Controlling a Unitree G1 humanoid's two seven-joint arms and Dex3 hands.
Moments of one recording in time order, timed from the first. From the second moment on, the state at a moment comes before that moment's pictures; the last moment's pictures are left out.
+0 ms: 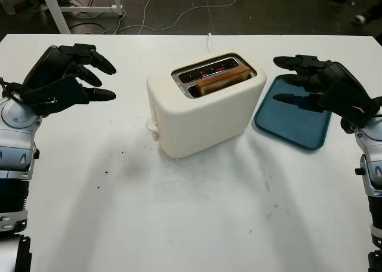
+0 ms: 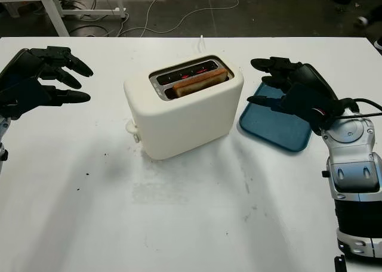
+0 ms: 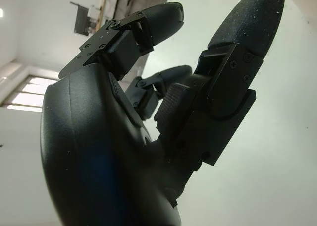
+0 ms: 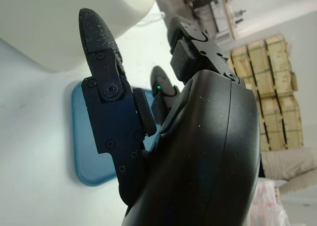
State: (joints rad) left arm -0.50 0.64 0.11 0.11 0.17 0.00 -0.35; right arm -0.41 -0.62 -0.09 -0.08 -0.11 0.31 0.43
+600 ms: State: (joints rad) left arm -0.50 0.64 0.11 0.11 0.17 0.00 -0.35; right arm -0.41 -0.62 -0.09 -0.08 -0.12 0.31 0.43
